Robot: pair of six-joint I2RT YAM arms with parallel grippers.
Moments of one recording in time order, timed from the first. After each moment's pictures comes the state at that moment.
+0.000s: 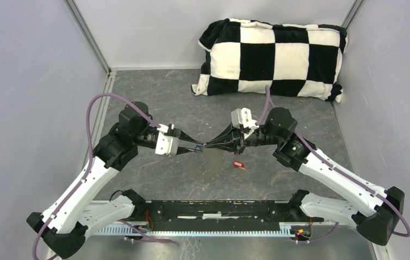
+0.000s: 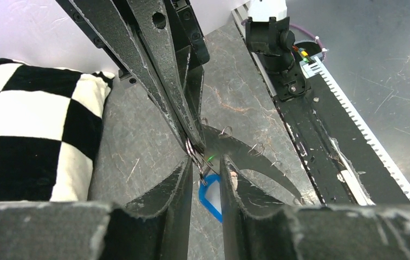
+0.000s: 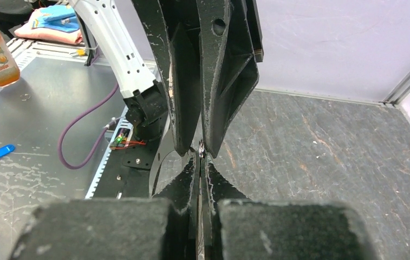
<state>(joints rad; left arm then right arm) -0.62 0.91 1.08 -0.48 1.07 0.73 0.82 1.03 0.94 0.15 -0.83 -0.08</state>
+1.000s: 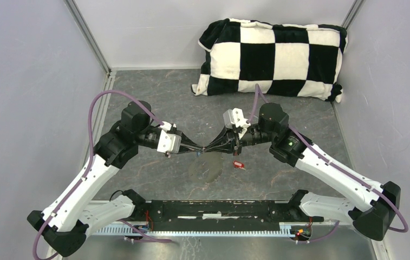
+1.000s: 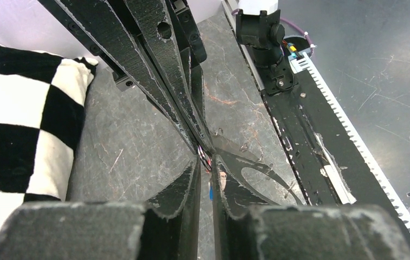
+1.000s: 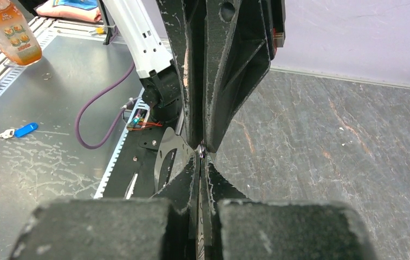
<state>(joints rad) -0.62 0.93 1.11 -0.58 1.06 0.73 0.82 1.09 1.00 0.00 -0.90 -0.14</state>
